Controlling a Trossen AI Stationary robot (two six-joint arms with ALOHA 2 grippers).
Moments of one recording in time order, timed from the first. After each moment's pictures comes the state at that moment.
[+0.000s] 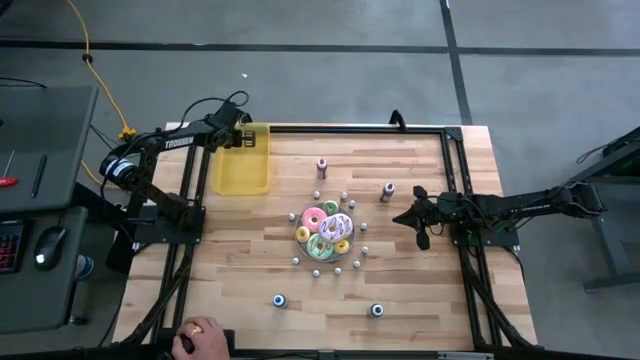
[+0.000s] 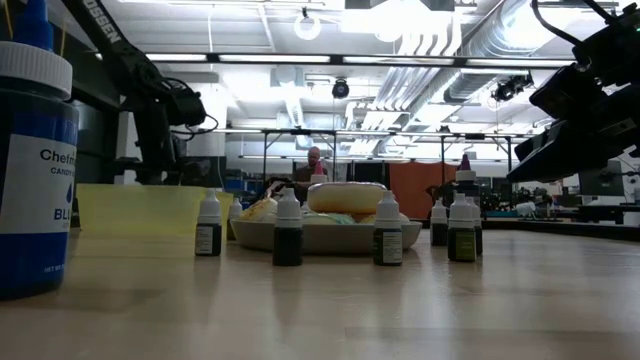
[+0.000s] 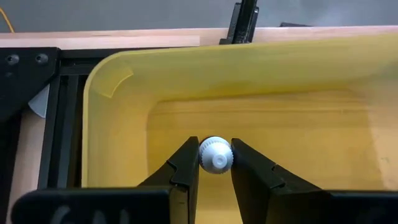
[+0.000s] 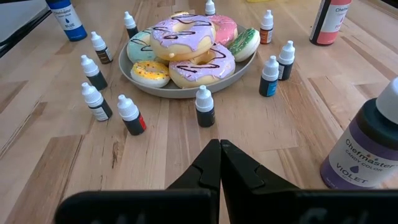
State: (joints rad) left arm 1.02 1.48 0.77 -0.32 -0.29 -0.45; right arm 0.00 0.49 0.01 0.05 0.02 0.13
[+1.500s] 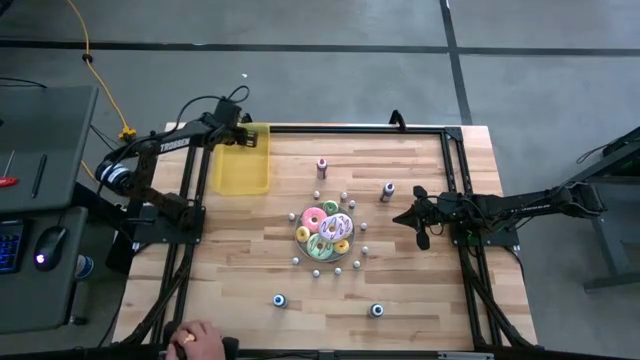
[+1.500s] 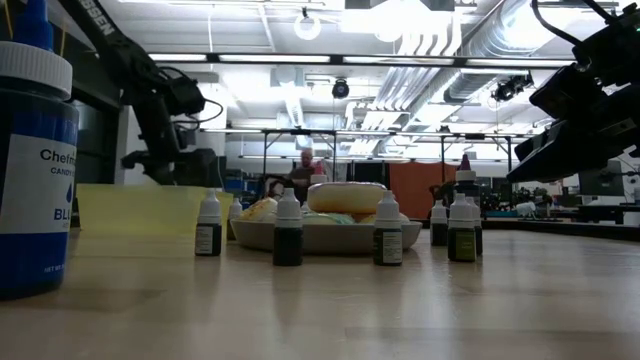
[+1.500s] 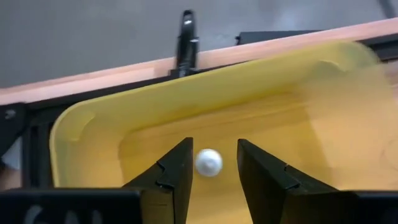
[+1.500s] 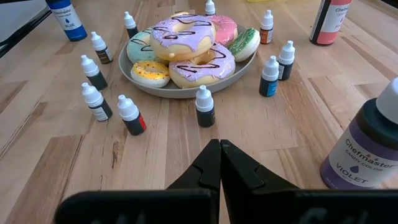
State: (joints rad) left arm 1.02 1.41 0.77 -0.27 -0.18 -0.27; right arm 0.00 0.49 0.01 0.05 0.02 0.13
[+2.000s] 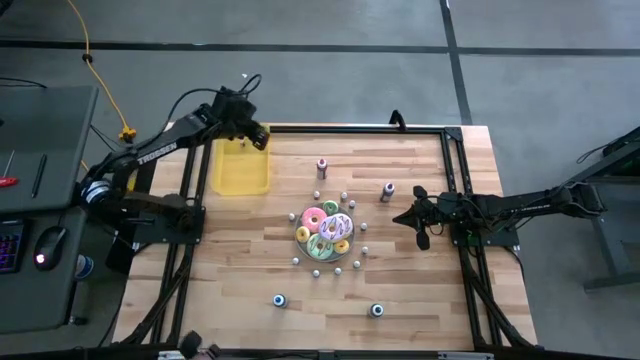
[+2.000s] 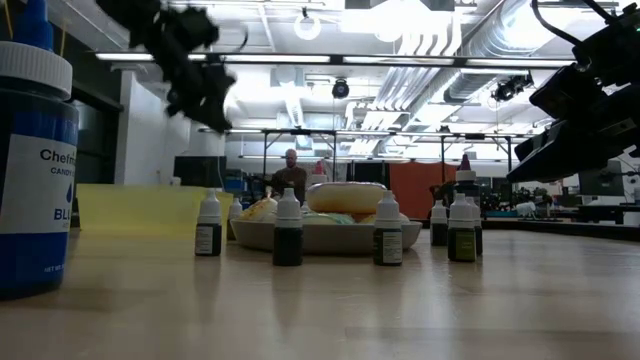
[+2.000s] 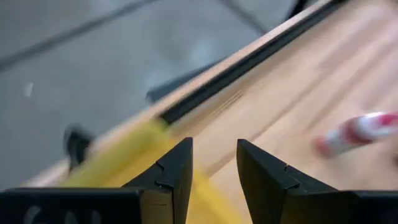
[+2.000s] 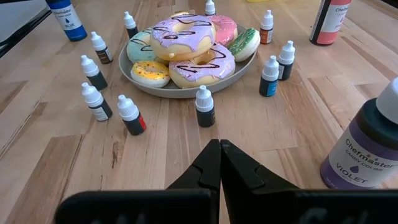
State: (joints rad) left arm 0.77 1.22 1.01 -0.47 -0.03 -0.07; right arm 0.00 0.49 0.01 0.05 0.02 0.13
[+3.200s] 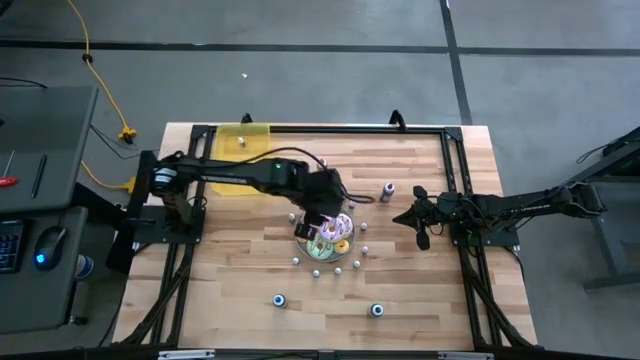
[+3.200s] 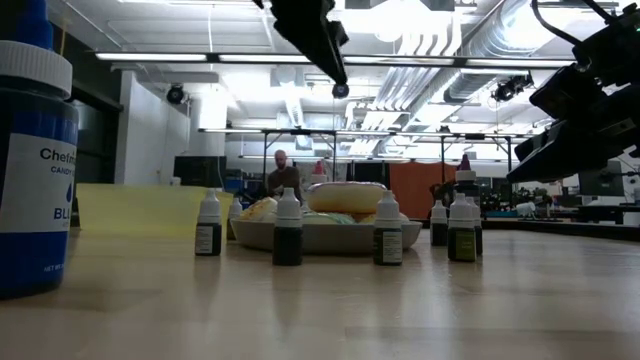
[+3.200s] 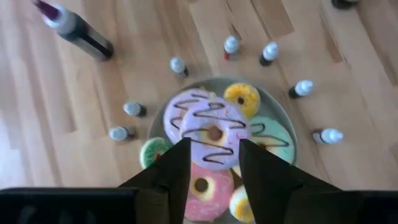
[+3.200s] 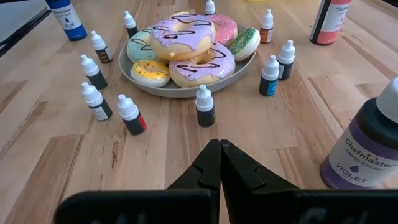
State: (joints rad) left arm -0.02 1.84 1.75 -0.94 0.05 0.33; right arm 0.00 0.49 0.01 0.05 0.02 0.13
